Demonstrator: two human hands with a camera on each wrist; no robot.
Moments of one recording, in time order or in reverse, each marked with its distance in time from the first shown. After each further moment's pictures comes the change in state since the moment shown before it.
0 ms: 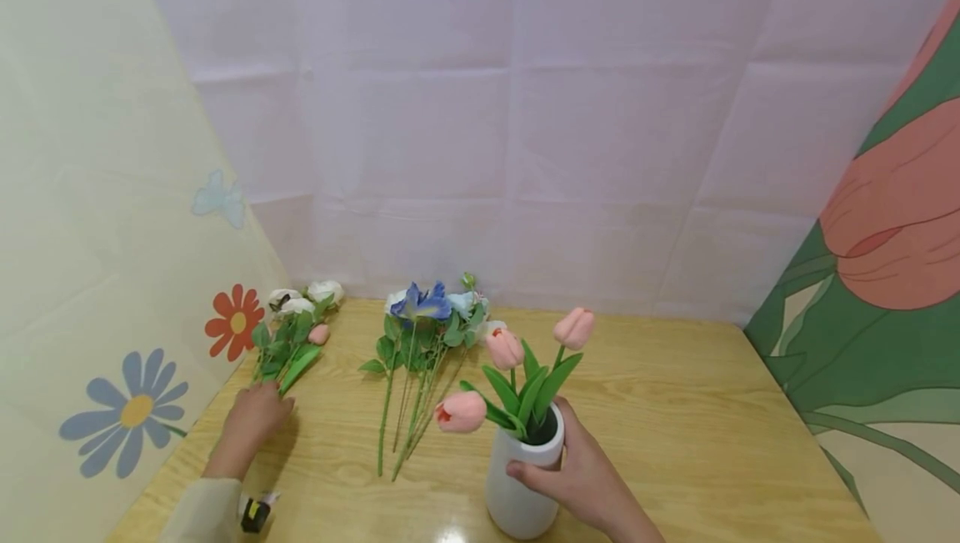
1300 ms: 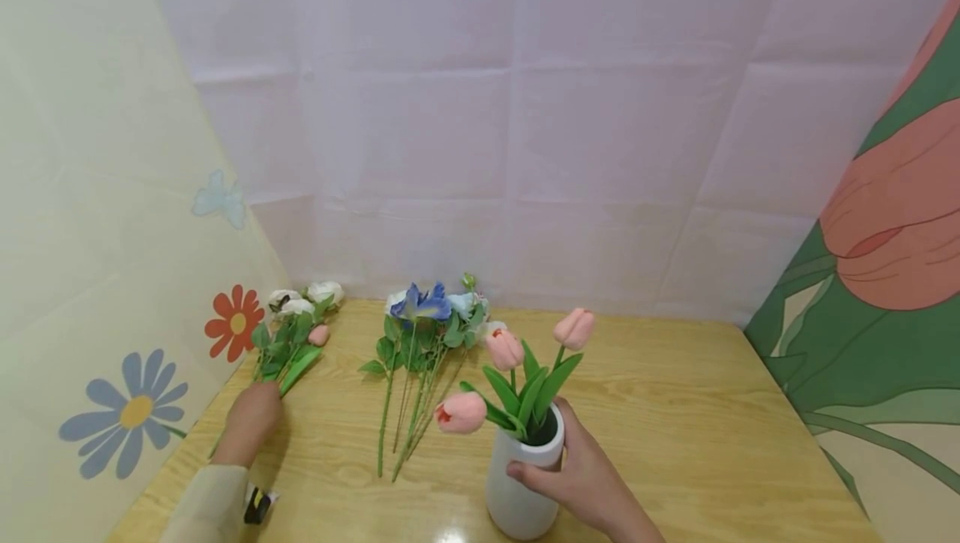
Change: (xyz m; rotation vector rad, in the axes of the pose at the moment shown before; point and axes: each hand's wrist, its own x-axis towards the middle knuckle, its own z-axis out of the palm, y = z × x) left_hand 0.008 -0.007 0.006 0.108 0.067 0.072; right_hand 0.001 0.001 0.000 0.002 0.004 0.022
